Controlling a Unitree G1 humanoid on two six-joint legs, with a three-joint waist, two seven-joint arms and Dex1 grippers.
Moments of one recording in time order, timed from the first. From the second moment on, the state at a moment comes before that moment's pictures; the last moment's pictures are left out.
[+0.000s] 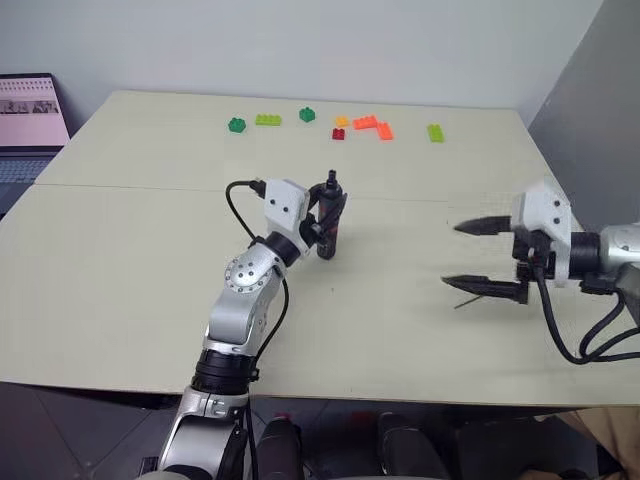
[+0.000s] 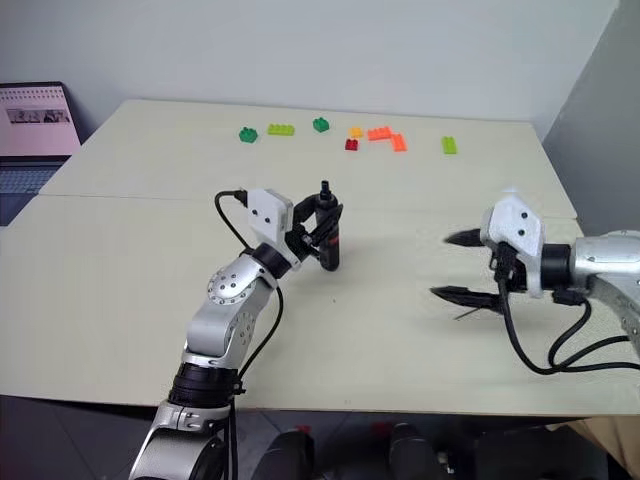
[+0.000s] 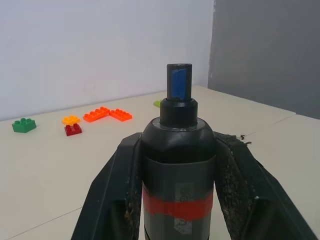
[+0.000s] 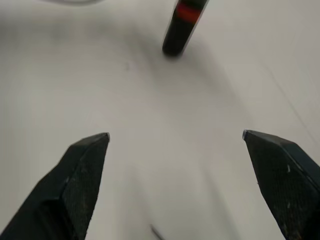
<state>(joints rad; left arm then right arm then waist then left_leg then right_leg) -0.48 0.16 -0.06 -0.02 -0.19 0.16 -0.43 -0.44 -1.18 0.08 -0.24 0.44 0.44 1.16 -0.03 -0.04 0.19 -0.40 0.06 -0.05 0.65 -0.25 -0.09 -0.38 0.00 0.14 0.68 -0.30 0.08</state>
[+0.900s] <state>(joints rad) -0.46 0.20 -0.07 -0.04 -0.16 0.15 -0.44 -0.85 -0.94 0.48 0.62 -0.25 -0.39 1.49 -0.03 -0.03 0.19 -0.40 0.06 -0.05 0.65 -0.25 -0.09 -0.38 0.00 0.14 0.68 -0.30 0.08</state>
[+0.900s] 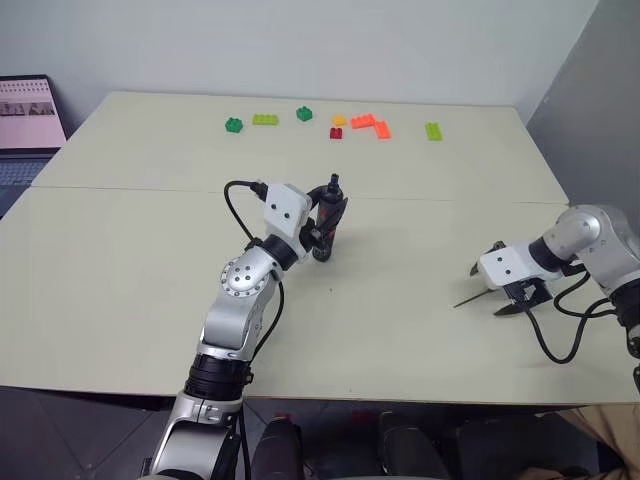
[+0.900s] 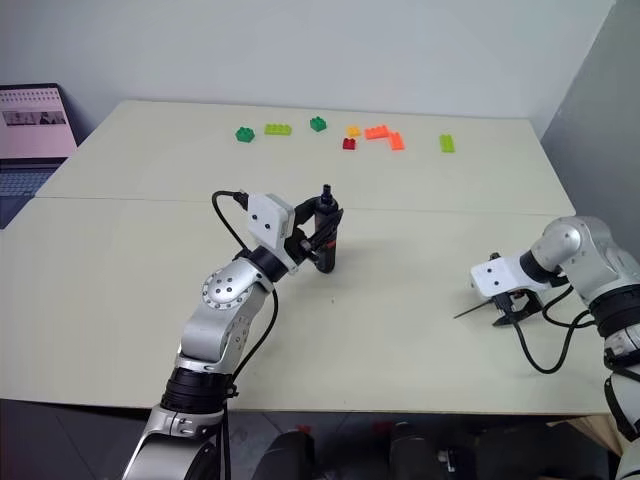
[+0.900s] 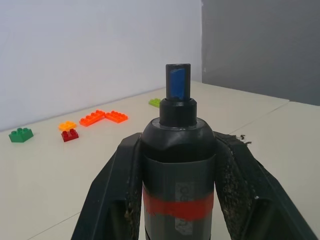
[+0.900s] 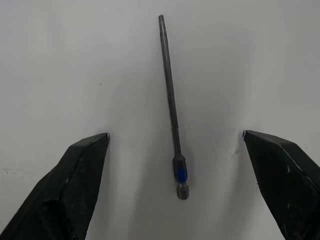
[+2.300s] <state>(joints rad) -0.45 0.20 -0.08 -0.04 -0.11 0.12 -0.41 -0.81 -0.94 0.45 0.54 -0.25 -0.23 1.53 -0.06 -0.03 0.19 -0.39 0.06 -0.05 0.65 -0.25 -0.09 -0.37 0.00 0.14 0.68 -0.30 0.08</state>
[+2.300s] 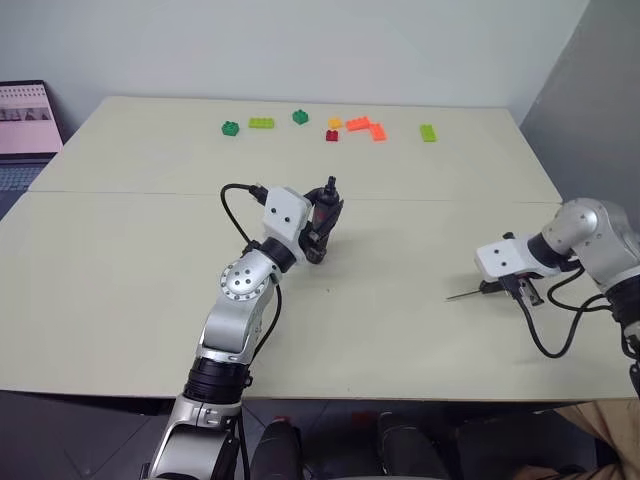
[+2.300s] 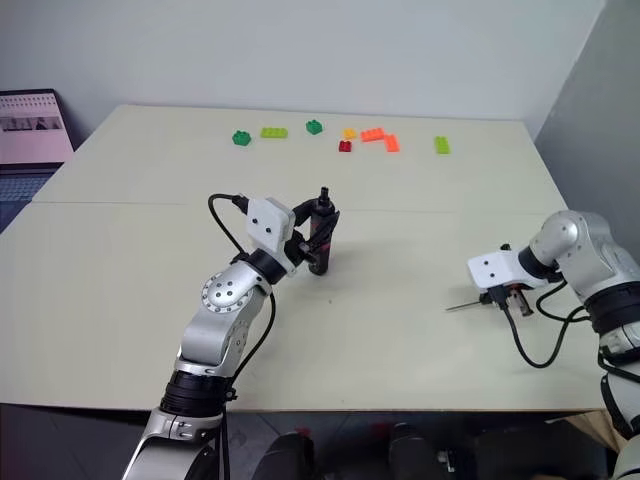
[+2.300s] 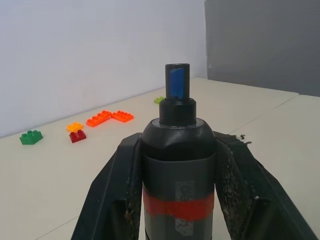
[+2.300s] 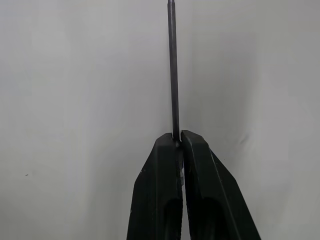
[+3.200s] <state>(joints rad) -0.44 0.19 -0.08 -0.04 -0.10 0.12 -0.40 -0.81 -0.93 0.49 0.48 -0.29 -0.14 1.54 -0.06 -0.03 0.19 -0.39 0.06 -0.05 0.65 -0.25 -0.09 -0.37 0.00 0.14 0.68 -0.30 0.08</state>
